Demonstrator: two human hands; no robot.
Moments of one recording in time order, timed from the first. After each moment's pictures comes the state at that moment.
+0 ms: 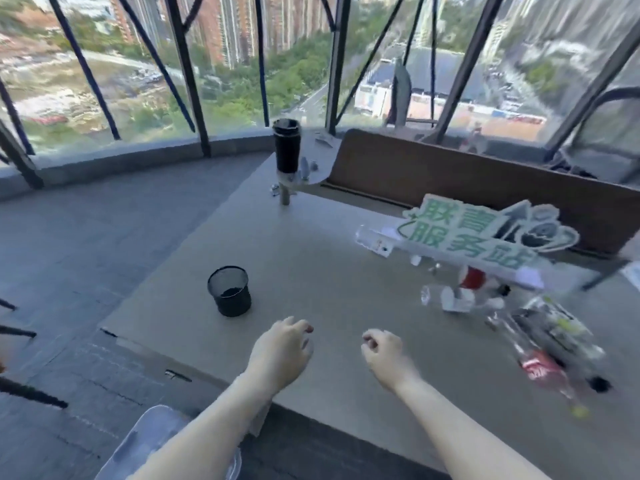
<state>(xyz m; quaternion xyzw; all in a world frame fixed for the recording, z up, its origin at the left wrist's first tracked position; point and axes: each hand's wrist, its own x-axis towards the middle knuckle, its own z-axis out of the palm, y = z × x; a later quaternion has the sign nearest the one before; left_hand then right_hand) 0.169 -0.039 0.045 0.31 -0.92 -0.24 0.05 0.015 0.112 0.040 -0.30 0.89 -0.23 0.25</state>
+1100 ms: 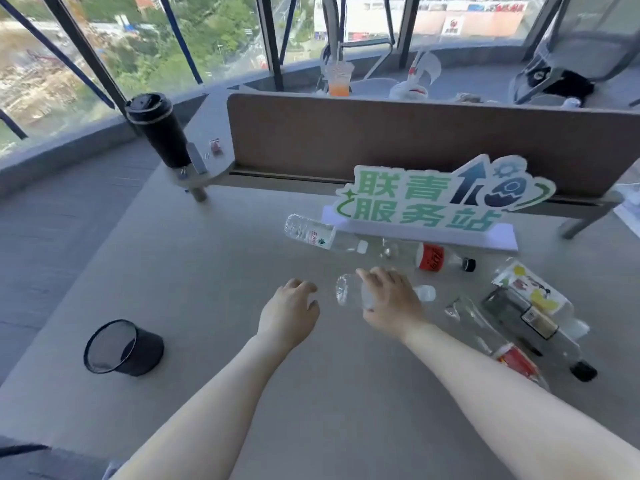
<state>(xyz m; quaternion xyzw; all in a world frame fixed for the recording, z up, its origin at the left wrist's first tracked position) -0.082 -0.028 0.028 0.30 -0.93 -0.23 -0.04 -0.230 0.131 -0.017 -0.46 0.88 -0.09 0.04</state>
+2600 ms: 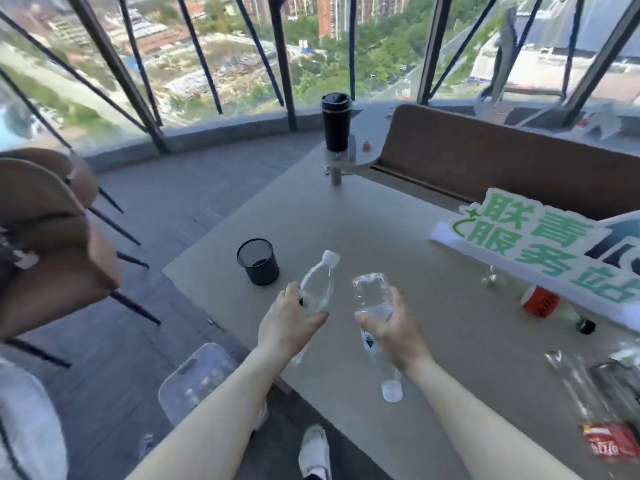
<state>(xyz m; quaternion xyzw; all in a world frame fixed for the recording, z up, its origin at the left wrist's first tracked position) 0.102 -0.005 0.060 0.57 -0.76 -0.29 0.10 -0.059 0.111 0.065 -0.33 0.78 -0.43 0.33</state>
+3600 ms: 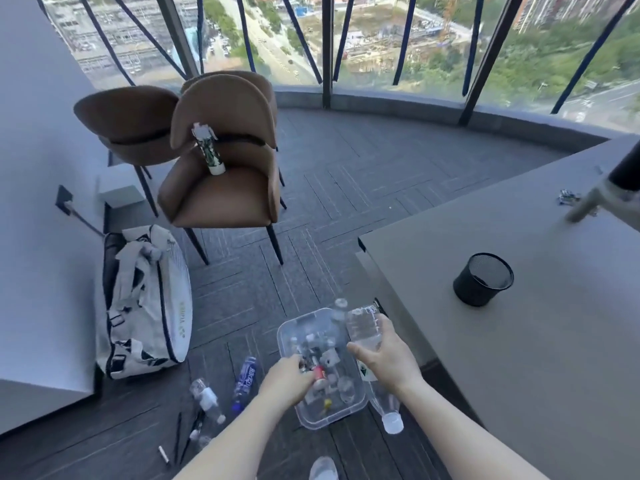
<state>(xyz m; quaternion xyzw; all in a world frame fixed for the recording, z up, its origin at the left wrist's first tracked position) 0.501 -0.034 -0.028 0.74 -0.53 -0.42 -0.05 0.299 -0.051 0.001 -0.54 0.69 -0.16 0.45</state>
